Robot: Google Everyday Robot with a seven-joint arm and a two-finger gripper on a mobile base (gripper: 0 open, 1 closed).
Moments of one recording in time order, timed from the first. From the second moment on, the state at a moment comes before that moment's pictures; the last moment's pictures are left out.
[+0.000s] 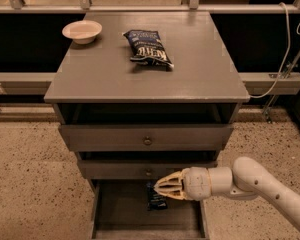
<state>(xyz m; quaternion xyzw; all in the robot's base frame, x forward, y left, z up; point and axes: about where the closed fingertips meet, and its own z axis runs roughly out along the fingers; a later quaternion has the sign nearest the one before) 0.441 -0.037 0.587 -0.70 0.35 0.26 0.57</state>
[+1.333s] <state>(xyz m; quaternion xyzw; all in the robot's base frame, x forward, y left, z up) 0.469 -0.012 0.825 -0.81 0.13 0.07 0.56</state>
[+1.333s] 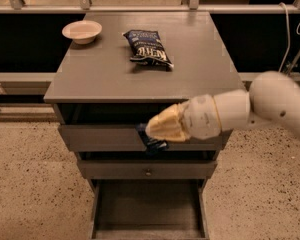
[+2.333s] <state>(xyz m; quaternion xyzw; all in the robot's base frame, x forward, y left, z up) 0.581 -0.077 0.993 -0.77 0.25 -0.06 0.58</state>
